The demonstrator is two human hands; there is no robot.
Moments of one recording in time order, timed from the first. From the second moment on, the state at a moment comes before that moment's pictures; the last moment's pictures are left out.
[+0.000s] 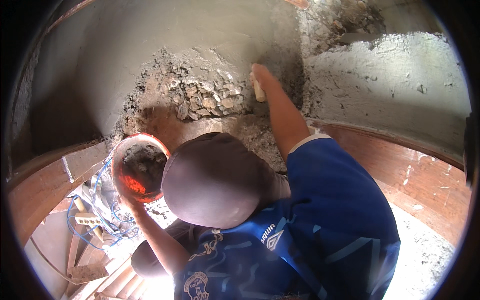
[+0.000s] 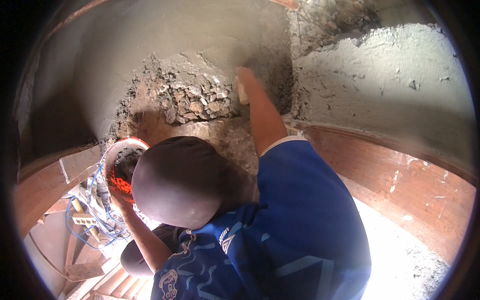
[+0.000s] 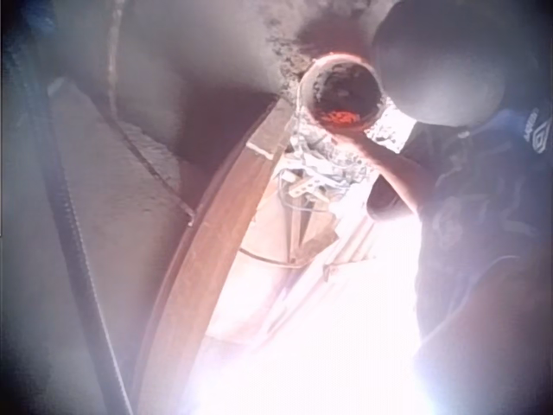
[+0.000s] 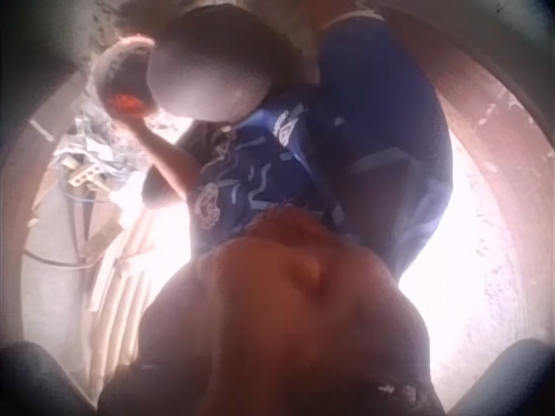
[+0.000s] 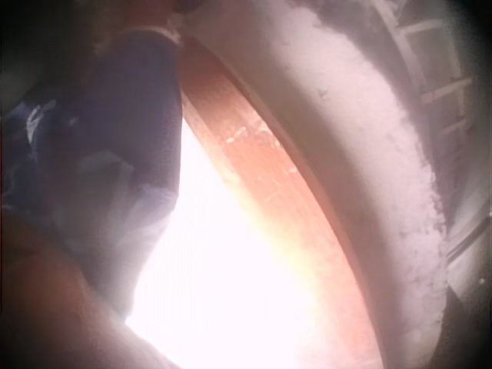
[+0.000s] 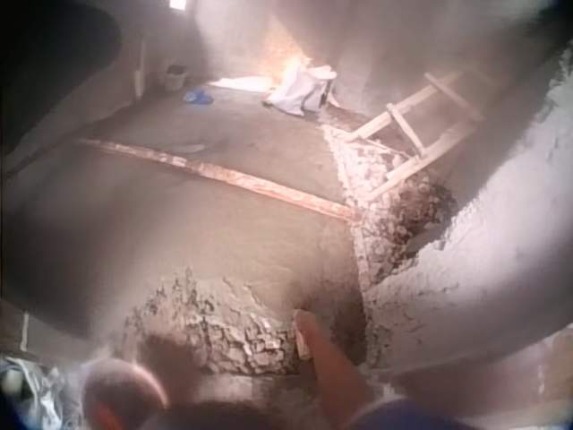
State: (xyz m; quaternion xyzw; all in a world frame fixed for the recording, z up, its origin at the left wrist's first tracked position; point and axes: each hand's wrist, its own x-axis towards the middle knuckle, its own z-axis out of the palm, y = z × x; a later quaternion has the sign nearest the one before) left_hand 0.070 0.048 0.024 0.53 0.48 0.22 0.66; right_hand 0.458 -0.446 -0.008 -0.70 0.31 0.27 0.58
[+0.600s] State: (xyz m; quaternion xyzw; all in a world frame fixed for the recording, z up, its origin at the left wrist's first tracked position) left_hand 0.087 0.029 0.042 0.52 0.53 0.22 0.64; right_hand 0.490 -0.381 -0.103 -0.84 -0.10 0.10 0.52
